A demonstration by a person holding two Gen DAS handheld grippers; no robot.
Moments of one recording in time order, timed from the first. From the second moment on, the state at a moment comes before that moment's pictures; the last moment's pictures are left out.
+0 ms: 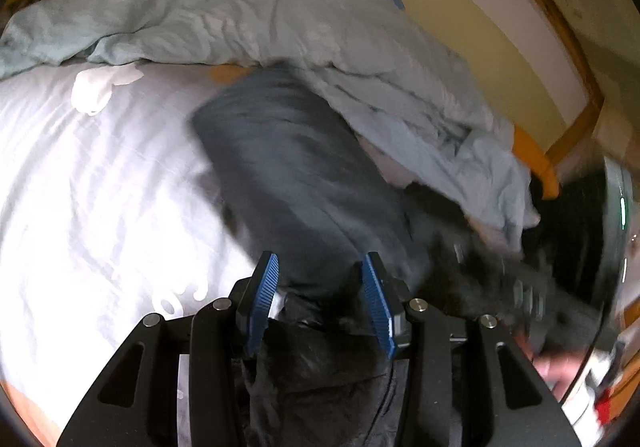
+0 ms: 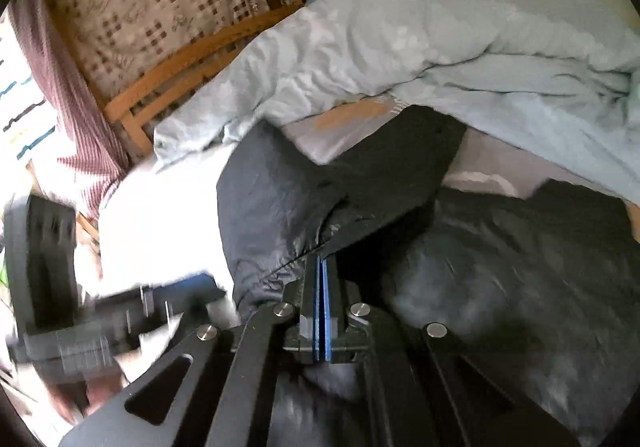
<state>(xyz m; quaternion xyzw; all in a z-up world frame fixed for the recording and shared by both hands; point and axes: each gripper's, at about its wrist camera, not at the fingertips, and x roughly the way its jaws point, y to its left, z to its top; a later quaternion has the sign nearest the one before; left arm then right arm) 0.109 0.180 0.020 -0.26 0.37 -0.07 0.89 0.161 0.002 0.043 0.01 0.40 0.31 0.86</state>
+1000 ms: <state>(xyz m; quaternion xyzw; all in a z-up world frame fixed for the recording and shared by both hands) 0.118 0.154 -0.001 -0.19 0.45 -0.04 0.87 0.164 -0.084 0.054 0.02 0.42 0.21 0.88</state>
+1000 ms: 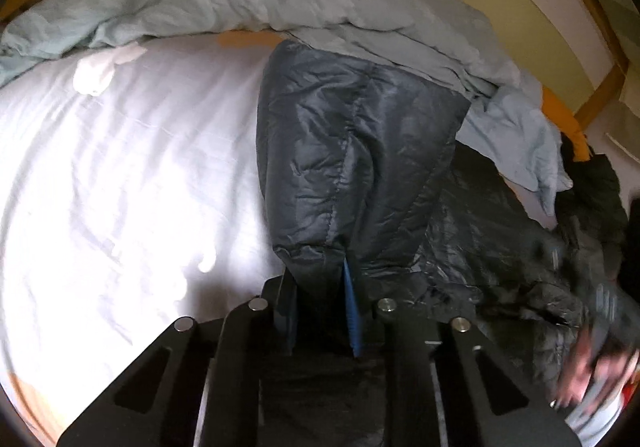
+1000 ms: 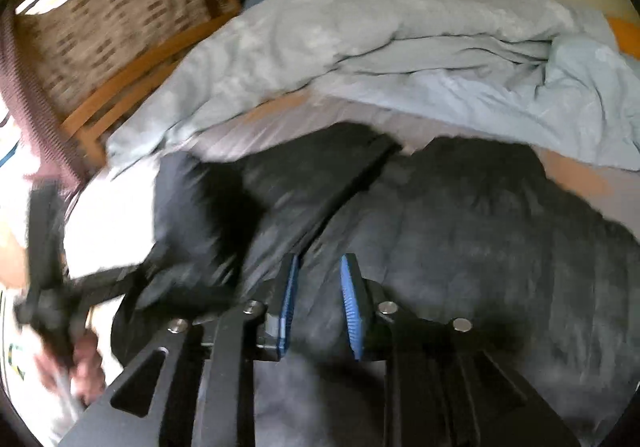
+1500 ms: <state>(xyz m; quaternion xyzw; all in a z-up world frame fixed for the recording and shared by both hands) 0.121 0.152 0.001 -0.18 0.44 -0.05 0.88 0.307 -0.049 -0.015 0.06 0.48 0.17 0.86</state>
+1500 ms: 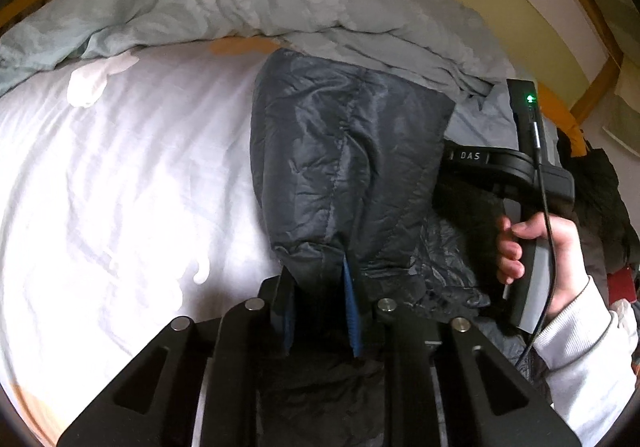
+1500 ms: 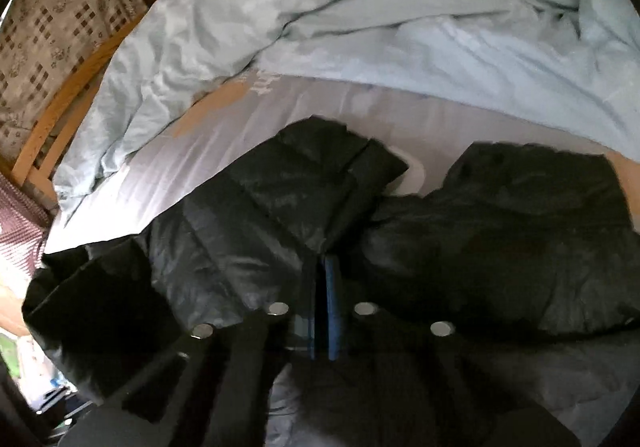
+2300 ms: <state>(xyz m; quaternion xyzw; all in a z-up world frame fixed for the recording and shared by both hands) 0.106 0.131 0.025 -0.15 0.38 -0.07 0.91 0.077 -0.253 0.046 -0.04 0.39 0.00 0.92</state>
